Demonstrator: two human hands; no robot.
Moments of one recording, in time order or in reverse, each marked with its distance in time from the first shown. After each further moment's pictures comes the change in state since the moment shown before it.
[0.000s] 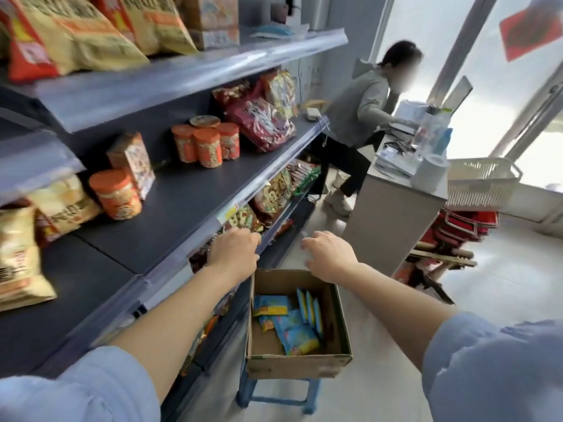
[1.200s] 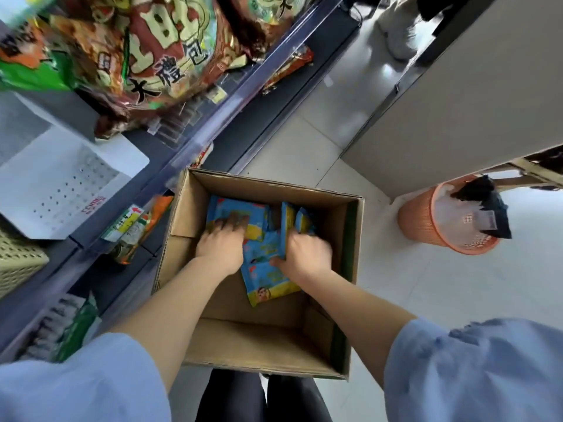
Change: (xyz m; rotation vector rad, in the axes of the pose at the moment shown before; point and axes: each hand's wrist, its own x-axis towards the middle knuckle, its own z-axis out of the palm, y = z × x) left_hand 0.100 0.035 0.404 -0.161 -0.795 -0.277; right_hand 0.109 0.093 0.358 0.095 -0.544 0.111
